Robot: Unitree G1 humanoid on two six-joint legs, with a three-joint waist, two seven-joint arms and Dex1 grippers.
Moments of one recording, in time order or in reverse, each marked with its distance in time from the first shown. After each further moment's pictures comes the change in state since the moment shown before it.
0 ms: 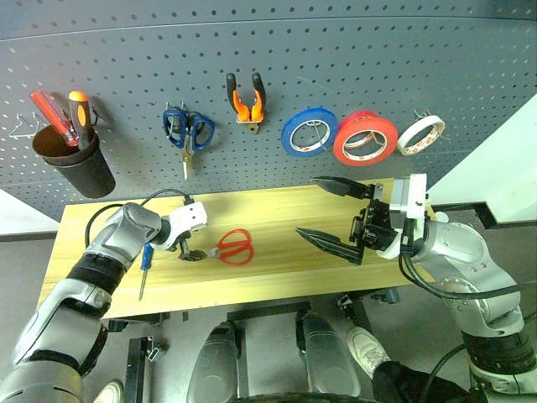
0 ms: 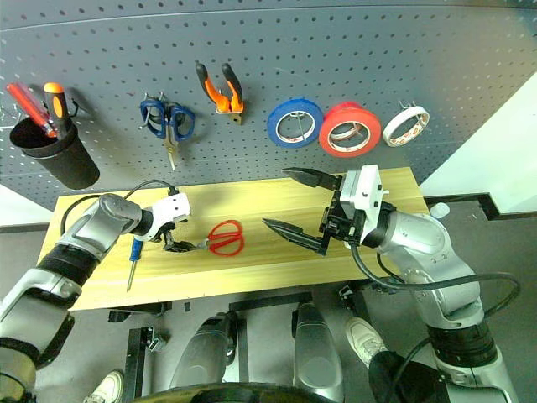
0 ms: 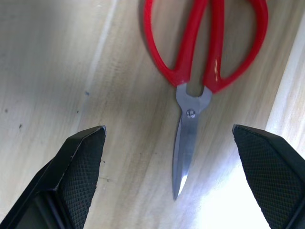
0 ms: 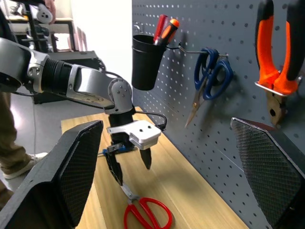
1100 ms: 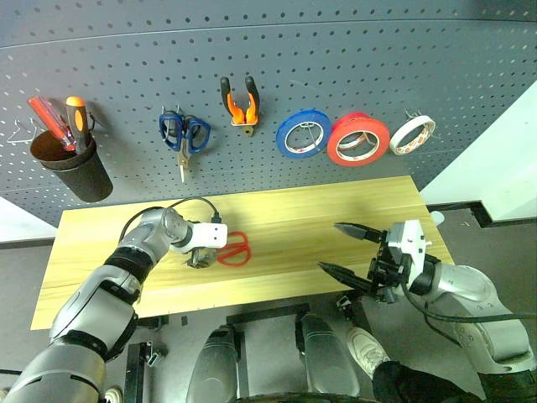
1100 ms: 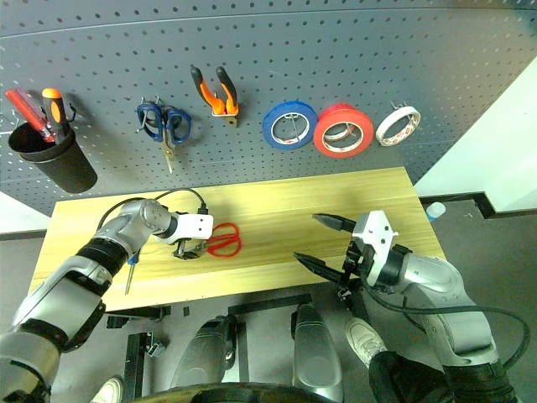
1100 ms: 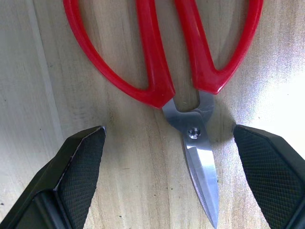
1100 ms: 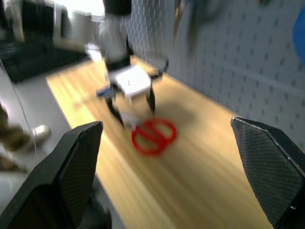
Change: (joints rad) left arm -0.059 -0.129 -0.099 0.226 0.312 -0.310 0.090; right arm 0.302 -0.060 -0.021 0.154 -0.191 -0.159 0.115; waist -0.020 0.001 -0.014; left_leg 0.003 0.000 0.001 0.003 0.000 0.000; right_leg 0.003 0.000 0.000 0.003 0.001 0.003
